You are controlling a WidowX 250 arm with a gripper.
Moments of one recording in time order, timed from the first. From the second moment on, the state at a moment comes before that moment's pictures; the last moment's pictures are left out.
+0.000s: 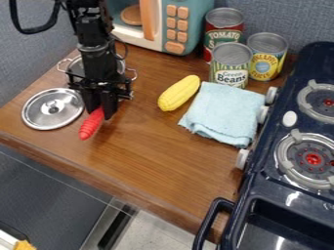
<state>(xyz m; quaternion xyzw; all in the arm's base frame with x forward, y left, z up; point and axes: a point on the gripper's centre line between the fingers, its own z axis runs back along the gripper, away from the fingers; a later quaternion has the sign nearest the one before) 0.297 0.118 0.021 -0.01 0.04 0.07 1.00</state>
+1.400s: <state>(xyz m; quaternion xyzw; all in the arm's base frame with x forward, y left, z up) 0.294 0.109 0.013 0.00 0.05 0.07 1.00</state>
